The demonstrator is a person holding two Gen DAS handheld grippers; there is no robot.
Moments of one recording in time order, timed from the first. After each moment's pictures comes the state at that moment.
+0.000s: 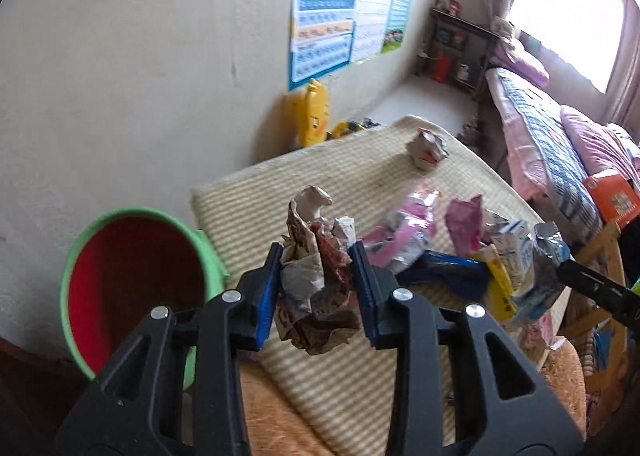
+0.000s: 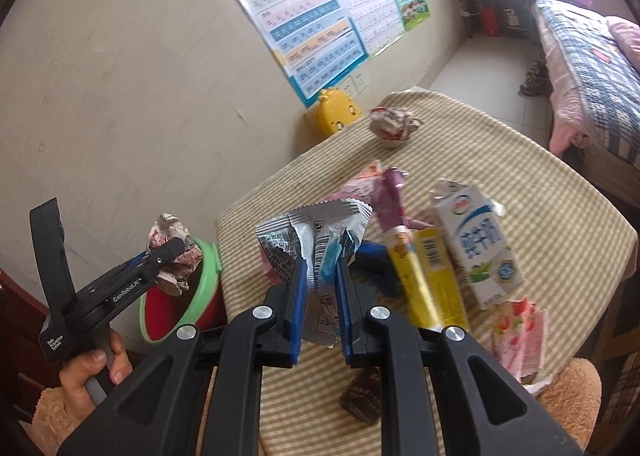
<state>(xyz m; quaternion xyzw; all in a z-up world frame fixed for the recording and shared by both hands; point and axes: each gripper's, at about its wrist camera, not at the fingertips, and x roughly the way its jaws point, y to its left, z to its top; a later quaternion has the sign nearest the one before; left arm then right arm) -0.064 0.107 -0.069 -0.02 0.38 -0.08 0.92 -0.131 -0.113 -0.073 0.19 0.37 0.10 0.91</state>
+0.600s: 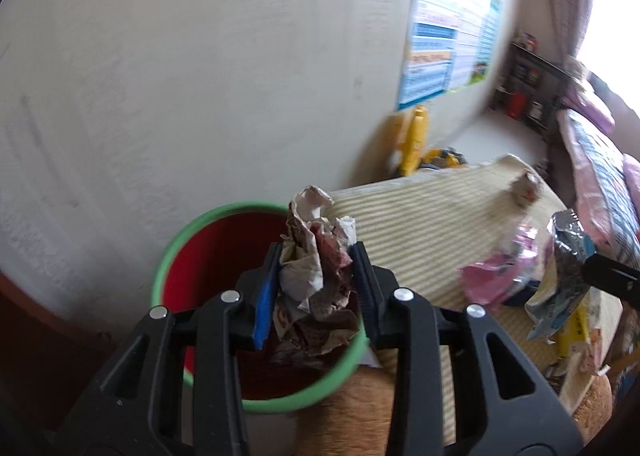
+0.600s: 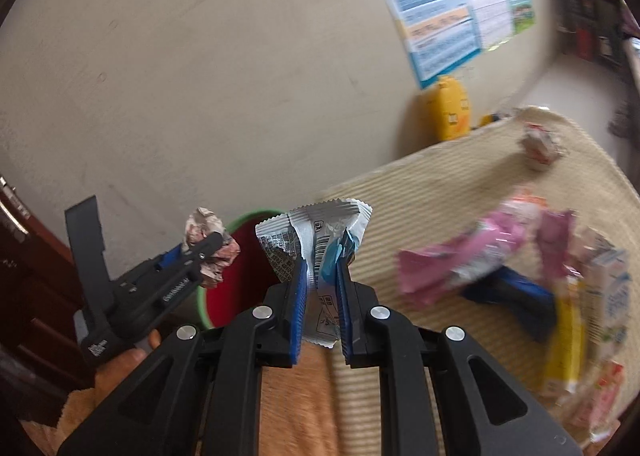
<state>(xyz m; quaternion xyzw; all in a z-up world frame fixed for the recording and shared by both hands) -0.074 0.234 -0.070 -0.06 0.37 0.06 0.93 -0.076 0.024 -0.055 0.12 0.39 0.25 0.88</state>
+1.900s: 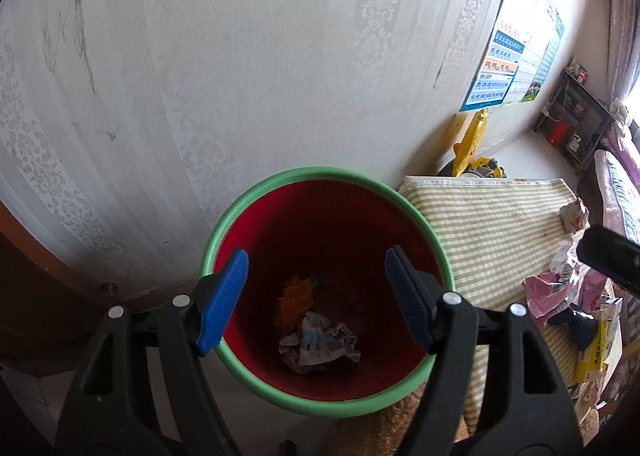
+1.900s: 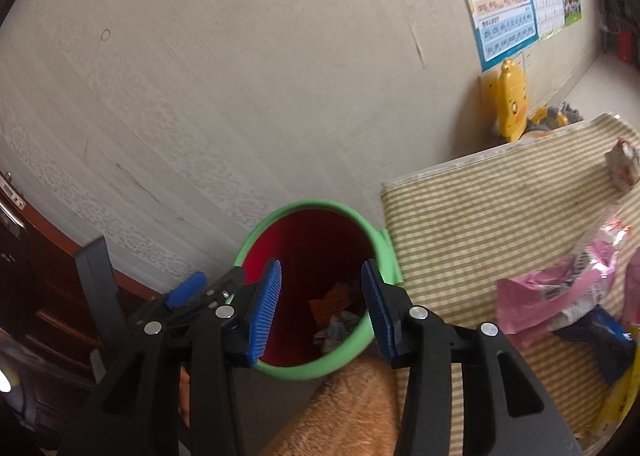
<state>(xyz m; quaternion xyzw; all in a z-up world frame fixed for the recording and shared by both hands) -0.073 0.301 -0.107 -0.12 0.39 0.12 0.90 -0.027 0.114 -0.067 0.09 0.42 0.29 0.86</state>
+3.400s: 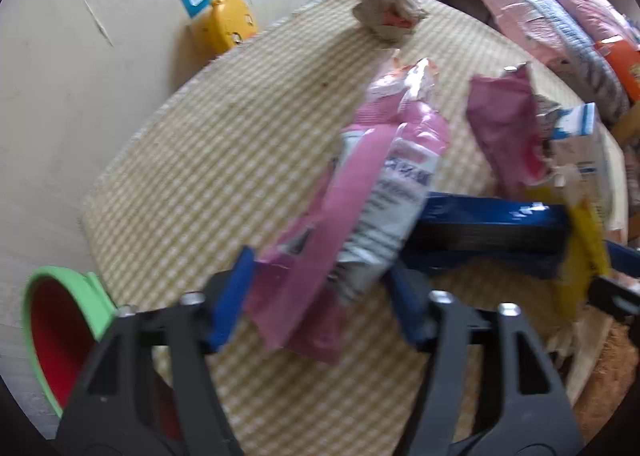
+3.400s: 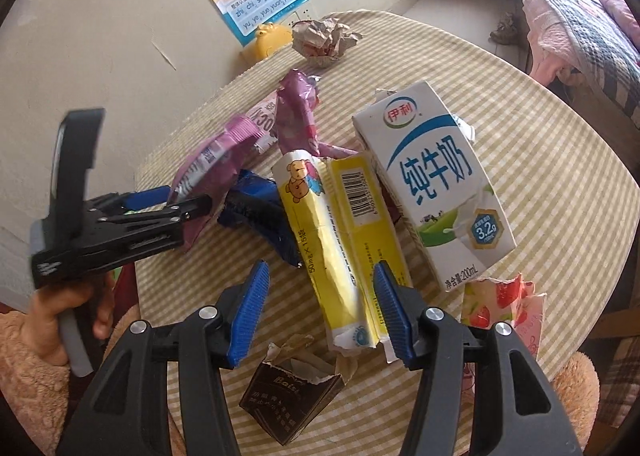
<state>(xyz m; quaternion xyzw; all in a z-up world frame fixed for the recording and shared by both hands) 0.037 0.015 -0.184 0.14 0.51 -0.17 0.83 -0.102 -0.148 -0.164 0.17 0.47 0.03 0.86</state>
